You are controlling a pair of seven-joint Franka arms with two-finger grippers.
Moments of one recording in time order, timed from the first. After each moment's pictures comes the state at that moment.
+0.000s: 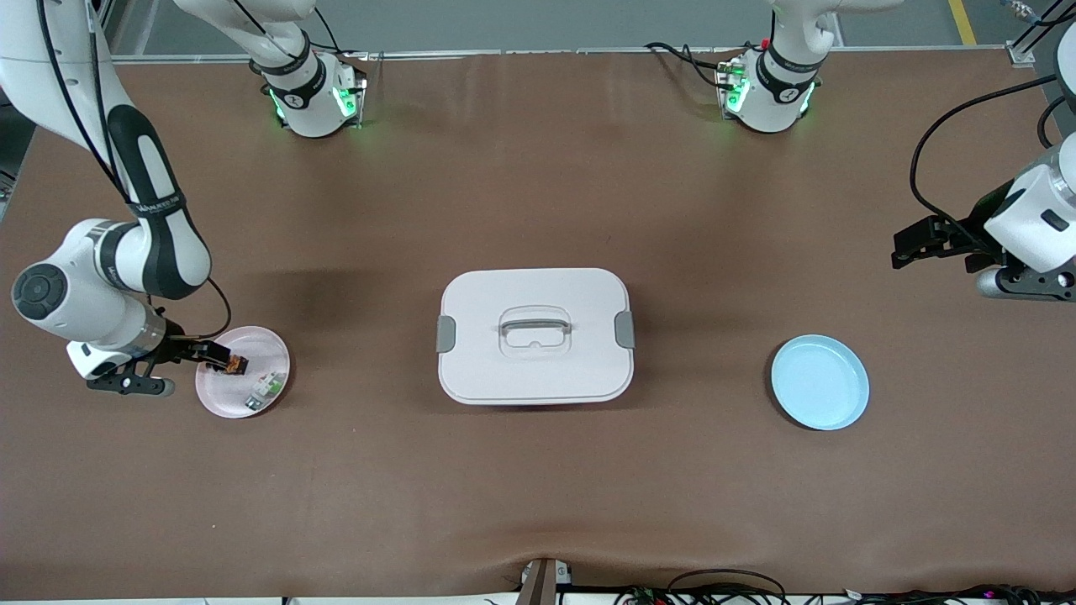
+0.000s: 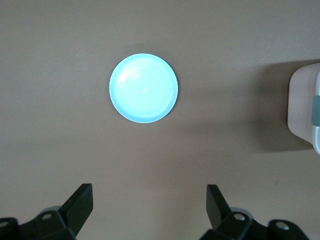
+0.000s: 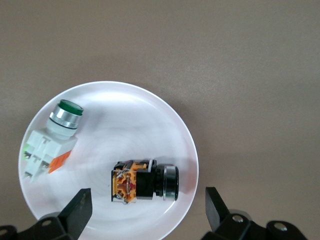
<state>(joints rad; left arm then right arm) -0.06 0.12 0.01 -1.52 -0.02 1.59 0.02 -0.08 0.49 -0.08 -1.94 0.02 2.45 -0.09</state>
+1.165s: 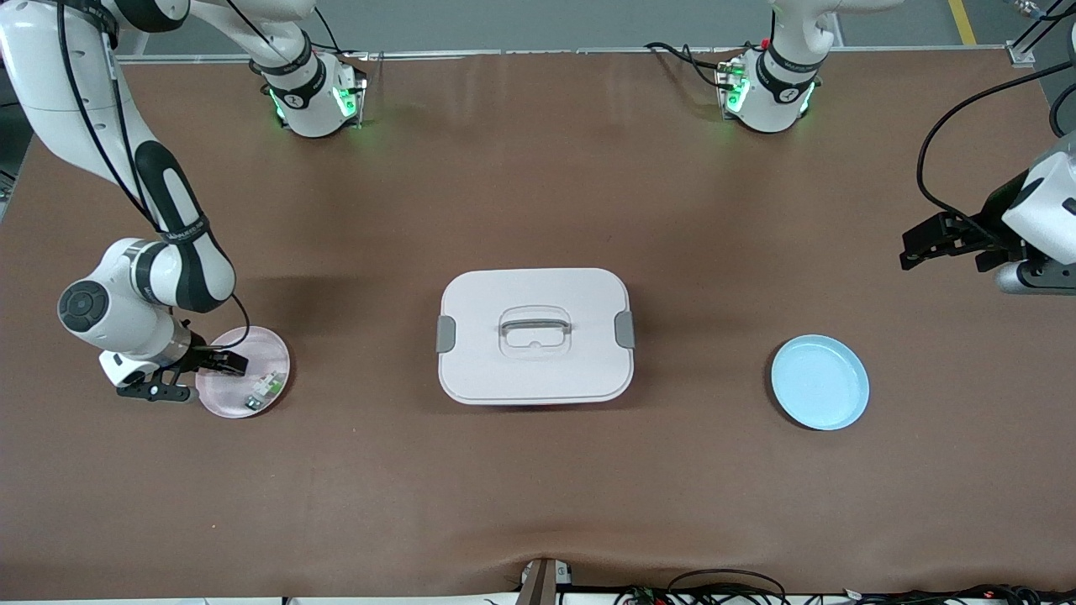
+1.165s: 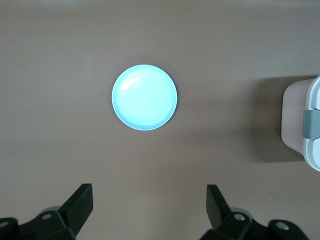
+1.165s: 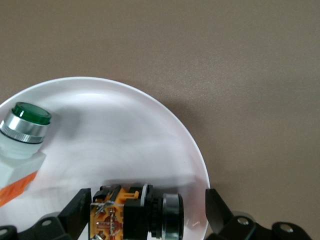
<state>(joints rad) -0.06 0.12 0.01 -1.48 -0.02 1.60 -0.02 -0.08 0.59 -0.08 -1.93 0.02 2.57 -0.09</state>
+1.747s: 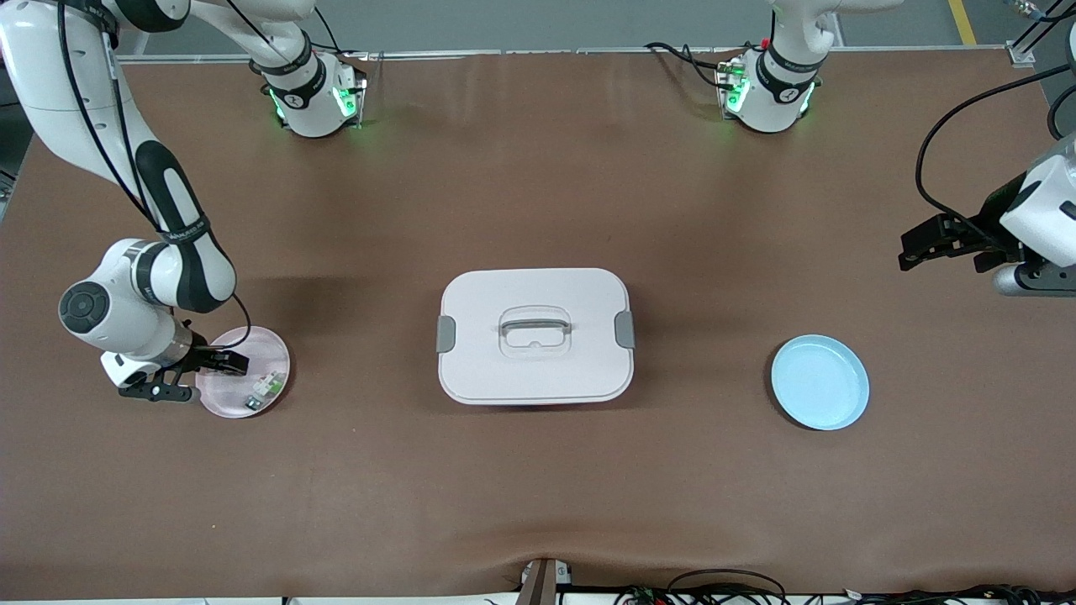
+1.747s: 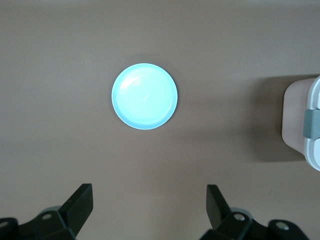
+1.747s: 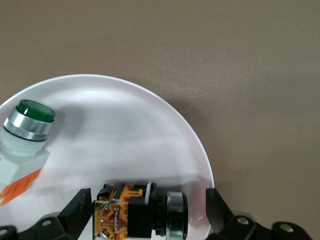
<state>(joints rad) -0.06 0.12 0.01 -1.48 -0.02 1.59 -0.02 -0.08 0.59 -0.08 -1.93 0.02 2.55 -0.09</state>
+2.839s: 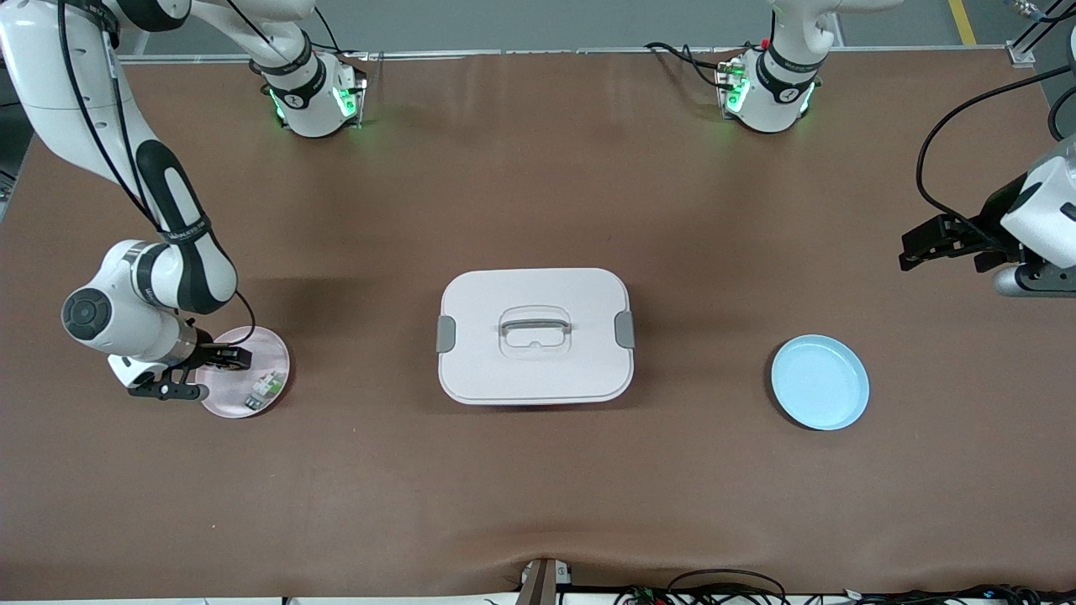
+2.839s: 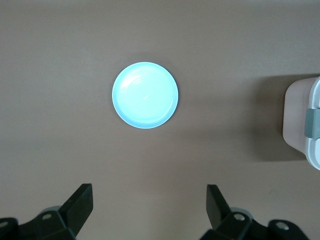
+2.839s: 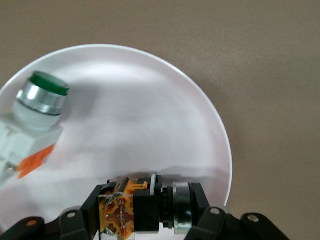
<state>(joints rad) -0.06 0.12 0.01 -1.48 -0.02 1.59 -0.02 -0.08 0.58 -0.07 -1.88 0.04 2.37 -0.09</state>
